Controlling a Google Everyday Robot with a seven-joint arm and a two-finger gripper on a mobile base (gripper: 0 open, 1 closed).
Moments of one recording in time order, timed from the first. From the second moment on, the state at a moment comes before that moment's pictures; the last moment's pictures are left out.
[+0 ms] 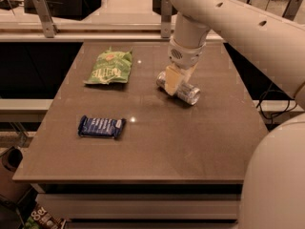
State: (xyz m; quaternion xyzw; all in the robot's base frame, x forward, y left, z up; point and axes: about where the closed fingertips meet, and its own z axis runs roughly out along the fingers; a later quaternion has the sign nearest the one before) arm 0.629 -0.086 0.839 -0.39 0.92 0.02 0.06
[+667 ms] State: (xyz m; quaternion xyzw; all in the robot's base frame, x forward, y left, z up) arm 0.631 -0.084 0.836 -0.39 0.92 0.02 0.07
